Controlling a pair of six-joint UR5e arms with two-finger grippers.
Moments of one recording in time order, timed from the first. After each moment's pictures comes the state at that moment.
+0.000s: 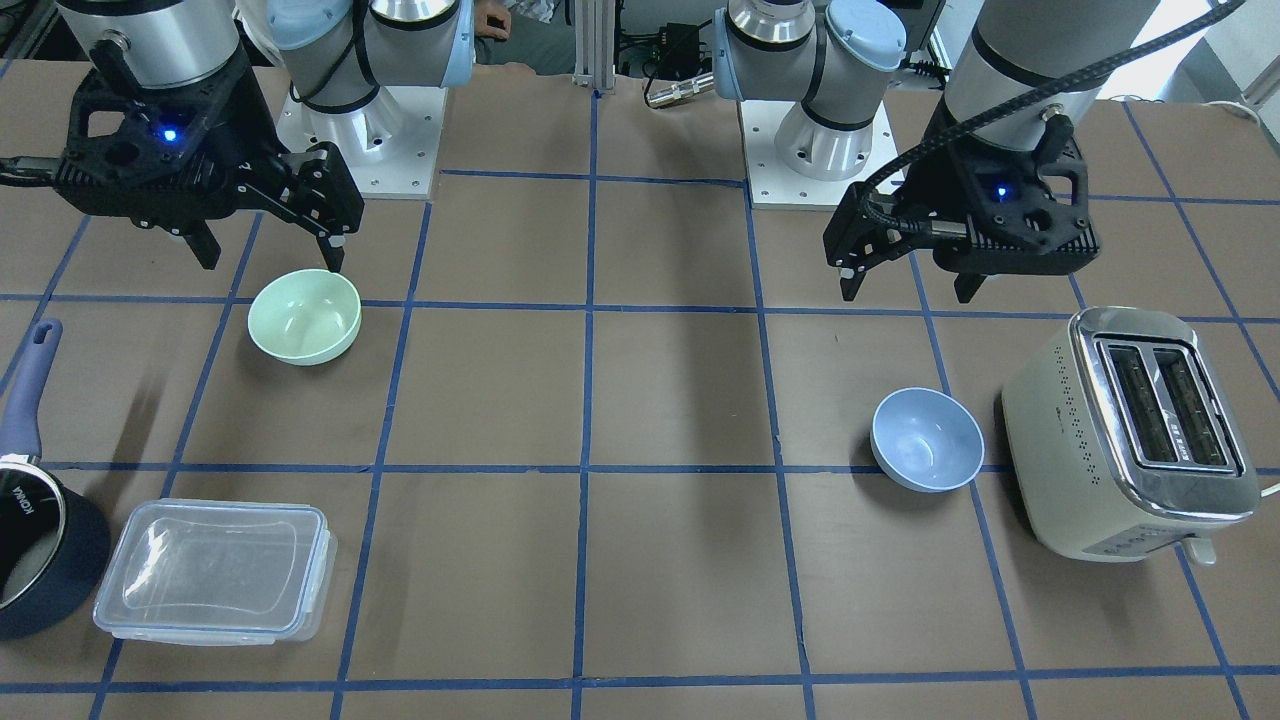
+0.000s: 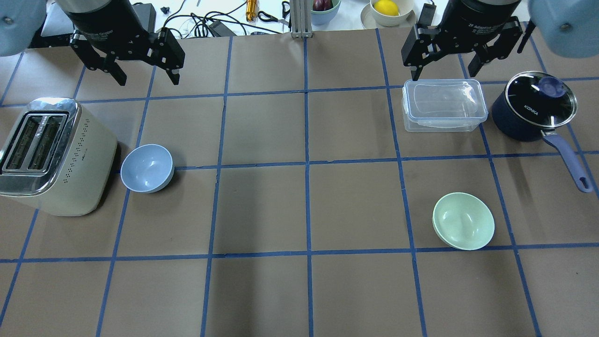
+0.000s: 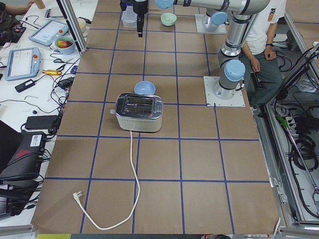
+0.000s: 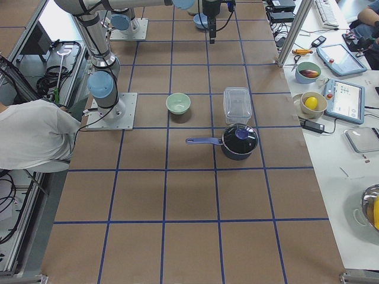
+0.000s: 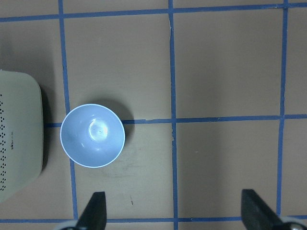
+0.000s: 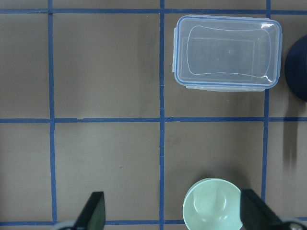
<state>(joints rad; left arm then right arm) -1.57 -1.67 -1.39 -1.61 1.60 0.03 1.60 -1.54 1.46 -1.59 -1.59 0.02</state>
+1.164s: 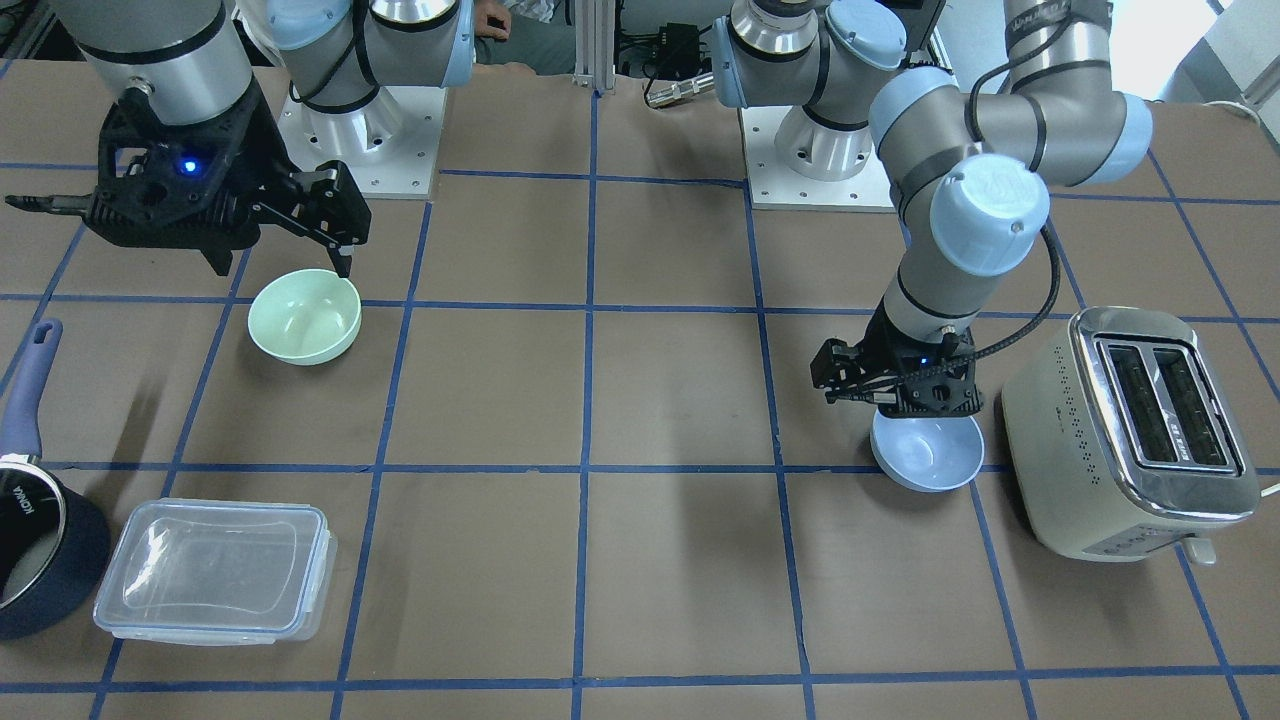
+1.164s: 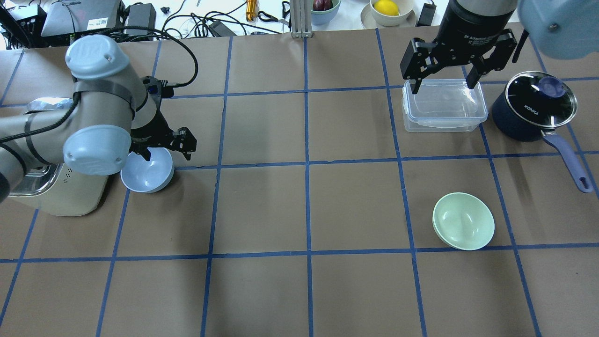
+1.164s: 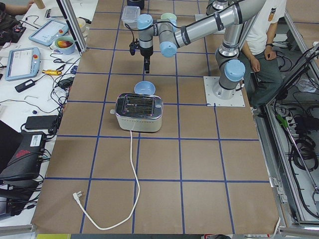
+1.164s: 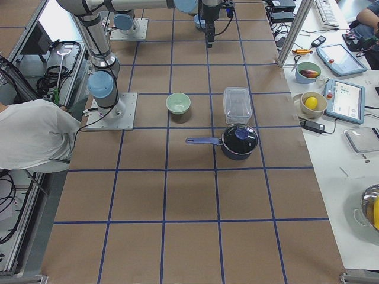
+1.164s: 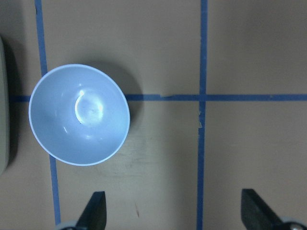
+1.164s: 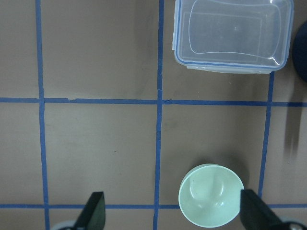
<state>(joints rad) -1.46 -1.77 -1.94 -1.01 1.64 0.11 1.59 -1.51 1.49 -1.55 -1.61 -0.03</state>
